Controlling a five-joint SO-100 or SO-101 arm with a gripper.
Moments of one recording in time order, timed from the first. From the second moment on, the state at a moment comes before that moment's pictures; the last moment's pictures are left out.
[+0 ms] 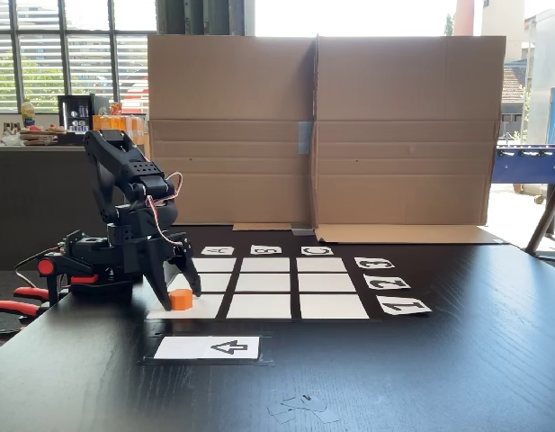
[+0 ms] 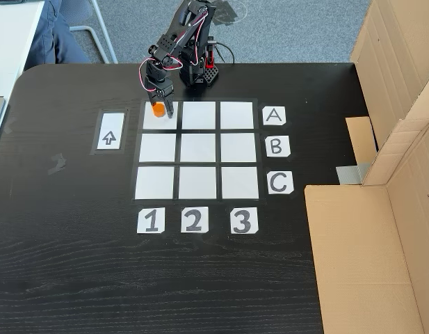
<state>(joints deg) 42.5 117.8 148.8 49.4 -11.9</state>
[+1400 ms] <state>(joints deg) 75.4 153.0 133.8 56.7 -8.3</state>
